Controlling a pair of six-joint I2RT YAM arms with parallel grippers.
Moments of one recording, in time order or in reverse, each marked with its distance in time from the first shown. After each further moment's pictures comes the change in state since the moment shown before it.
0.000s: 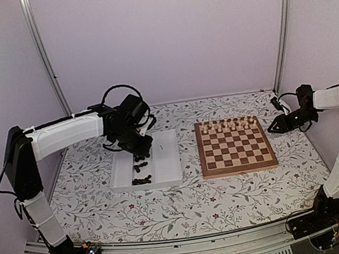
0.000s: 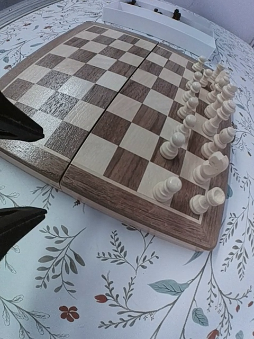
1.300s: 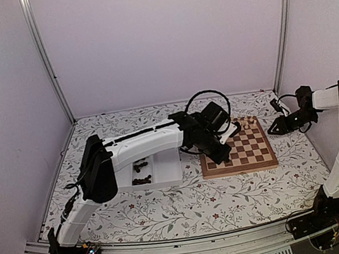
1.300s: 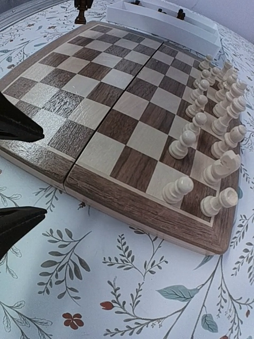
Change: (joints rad) left arm -0.346 0.647 0.826 0.017 0.173 0.107; right arm 0.000 0.019 0.004 -0.024 -0.001 -0.015
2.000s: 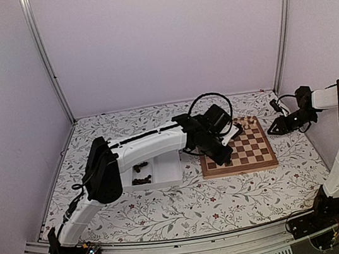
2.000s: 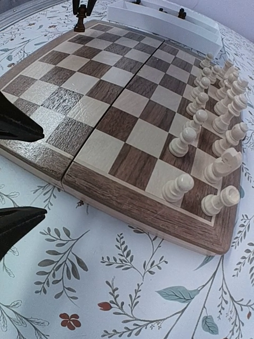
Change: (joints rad) left arm 0.000 0.058 0.055 0.003 0.006 0.007; right arm 0.000 0.018 0.016 -0.010 -0.001 -0.009
